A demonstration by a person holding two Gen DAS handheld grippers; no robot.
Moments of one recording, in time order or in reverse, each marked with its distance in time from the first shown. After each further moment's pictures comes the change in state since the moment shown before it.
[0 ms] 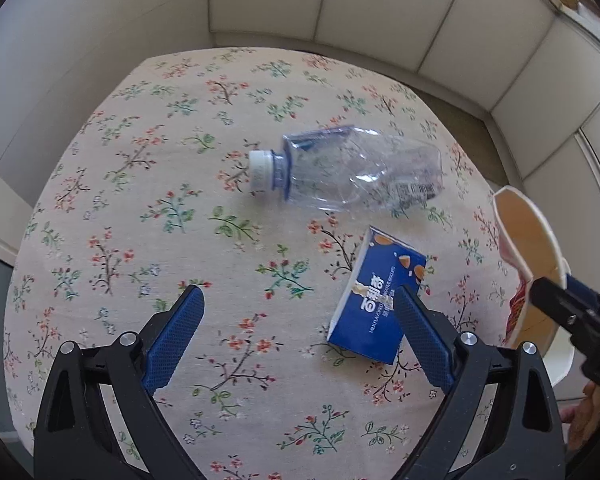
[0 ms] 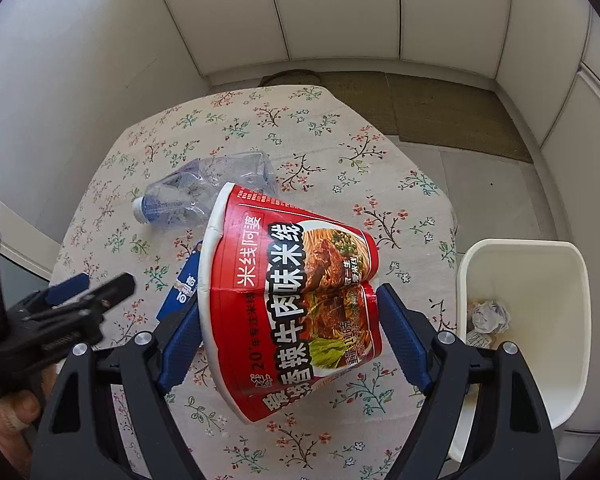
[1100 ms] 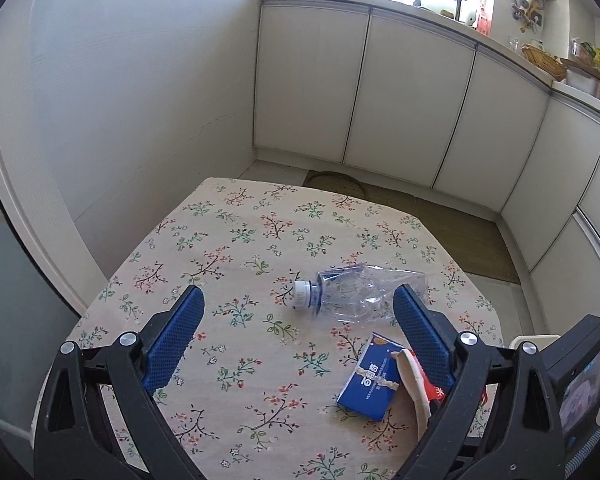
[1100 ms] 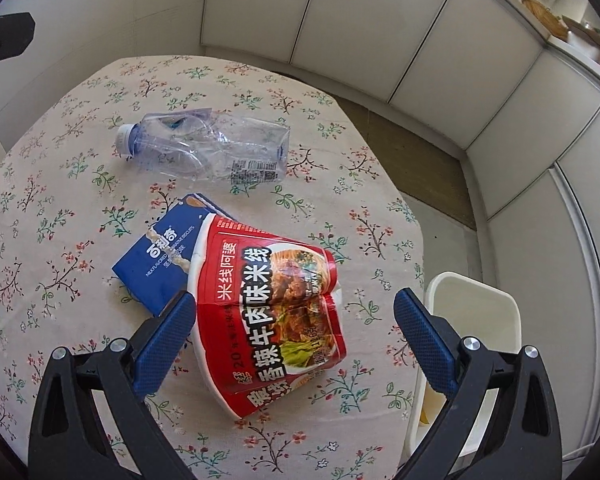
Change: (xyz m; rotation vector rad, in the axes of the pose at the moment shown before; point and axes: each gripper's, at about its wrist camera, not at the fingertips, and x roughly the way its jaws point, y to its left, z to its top) left arm -0.111 0.013 -0.002 -0.094 -0.435 0.101; right arm 0.025 0.075 -0.038 -0.316 -0.038 -0.339
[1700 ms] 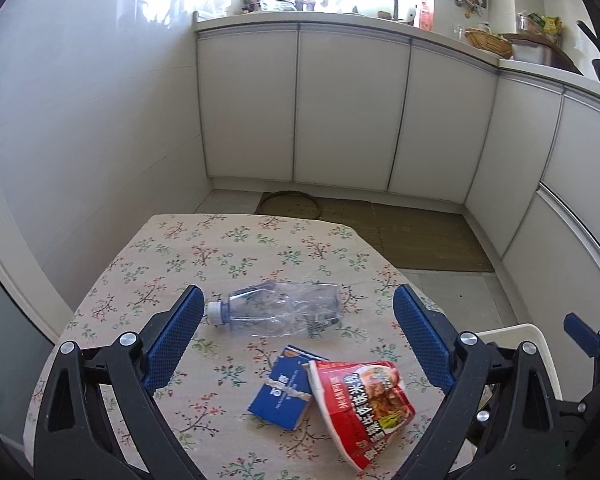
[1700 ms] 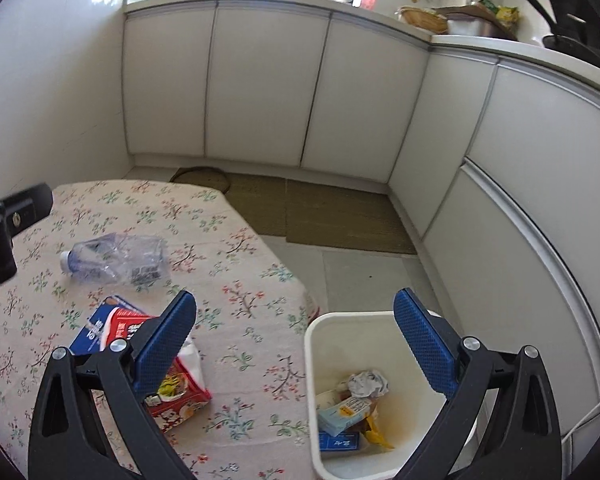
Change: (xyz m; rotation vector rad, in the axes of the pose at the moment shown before) left arm -0.022 -0.101 -0.004 0.131 -0.082 -0.061; right arm -0.064 -0.110 -0.016 0.262 -0.288 -0.109
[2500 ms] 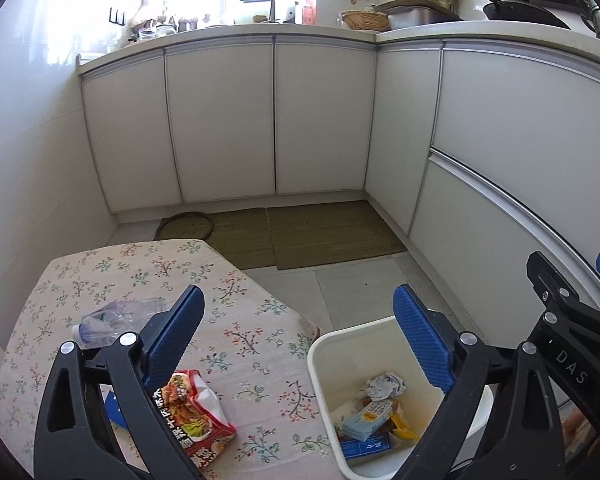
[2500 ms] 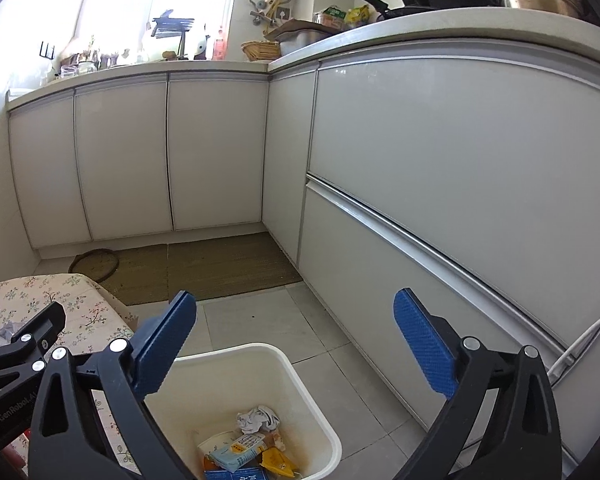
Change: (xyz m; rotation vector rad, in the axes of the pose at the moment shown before) left arm -0.016 -0.180 -0.025 0.205 -0.041 -0.247; right arm -0.051 -0.189 -0.025 0.300 -0.195 -0.317
